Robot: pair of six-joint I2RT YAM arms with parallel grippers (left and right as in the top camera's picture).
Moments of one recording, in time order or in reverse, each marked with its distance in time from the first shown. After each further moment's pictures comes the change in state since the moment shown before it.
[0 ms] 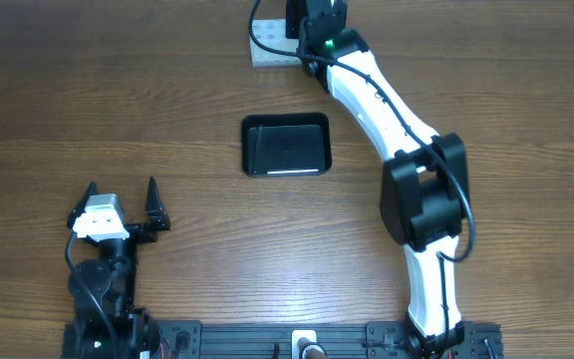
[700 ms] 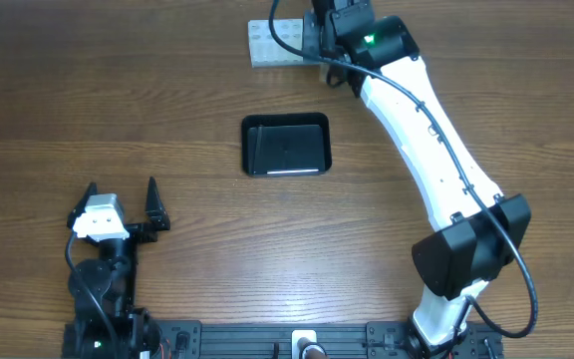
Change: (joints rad) left arm 0.000 0.000 0.000 0.000 0.000 0.000; right arm 0.011 -0.265 0.022 -0.597 -0.144 0.101
